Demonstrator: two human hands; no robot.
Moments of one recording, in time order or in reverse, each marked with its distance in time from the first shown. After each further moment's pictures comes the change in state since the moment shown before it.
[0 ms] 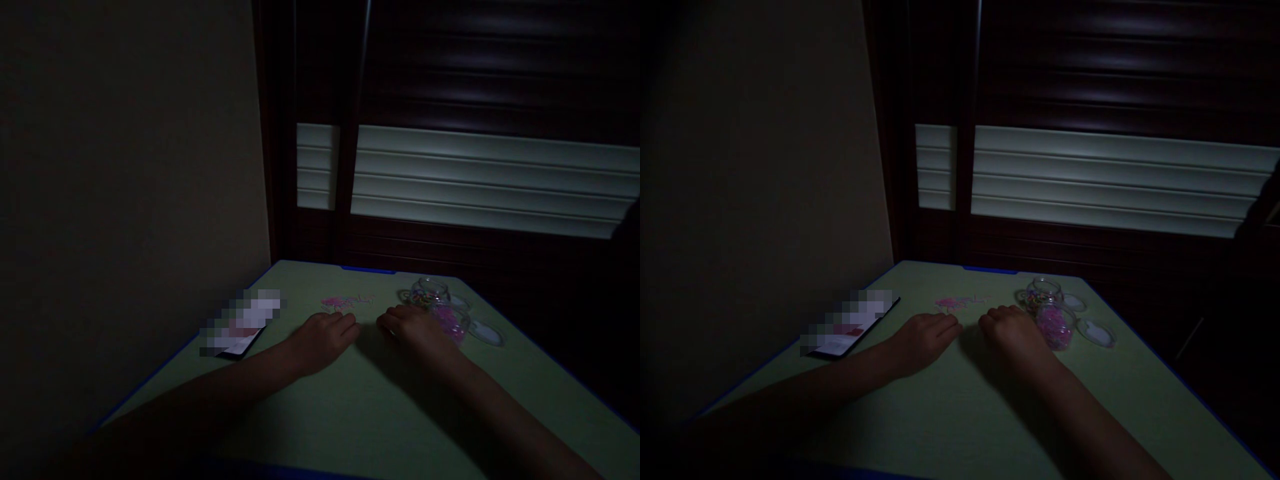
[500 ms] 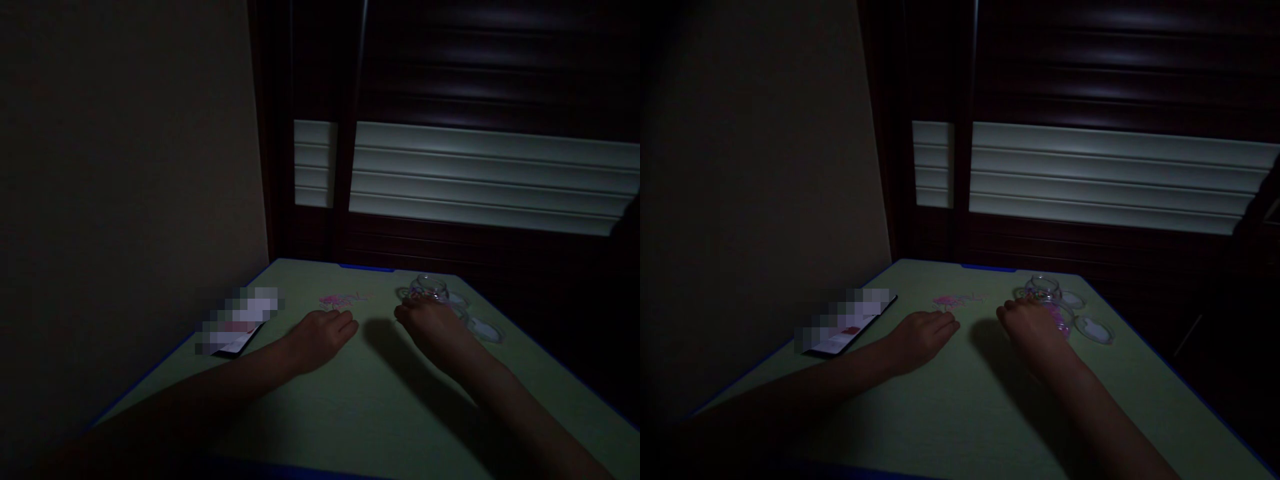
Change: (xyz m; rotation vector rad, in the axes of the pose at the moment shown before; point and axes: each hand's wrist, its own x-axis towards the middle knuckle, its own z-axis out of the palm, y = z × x) left_hand -0.001 -0.002 0.002 0.004 -0.020 -0.003; right_hand -0.005 0.012 -0.025 -0.197 -0.157 0.097
